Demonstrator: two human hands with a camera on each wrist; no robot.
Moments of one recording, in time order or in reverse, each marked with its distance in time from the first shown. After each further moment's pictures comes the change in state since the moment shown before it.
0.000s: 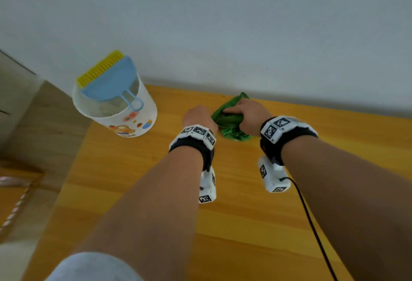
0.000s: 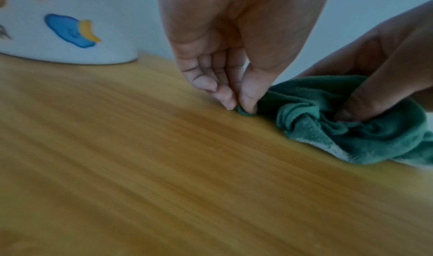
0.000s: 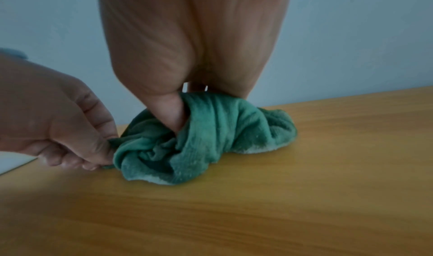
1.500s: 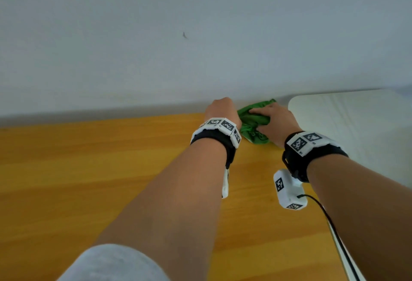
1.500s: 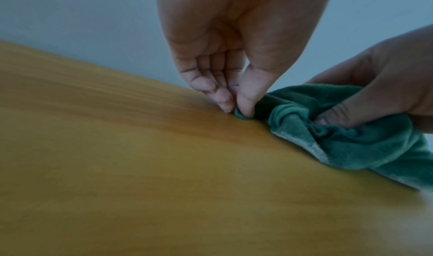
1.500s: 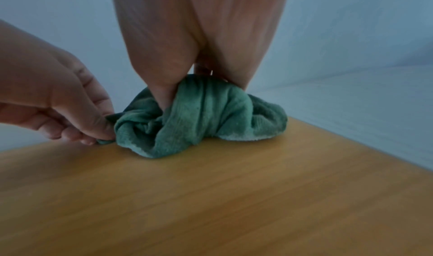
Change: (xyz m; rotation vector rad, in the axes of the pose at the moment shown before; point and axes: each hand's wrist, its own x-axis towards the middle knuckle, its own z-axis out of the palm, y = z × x) left_hand -0.075 0.460 0.159 -0.036 -0.057 0.456; right_hand -0.199 0.446 -0.041 0.198 0.362 0.478
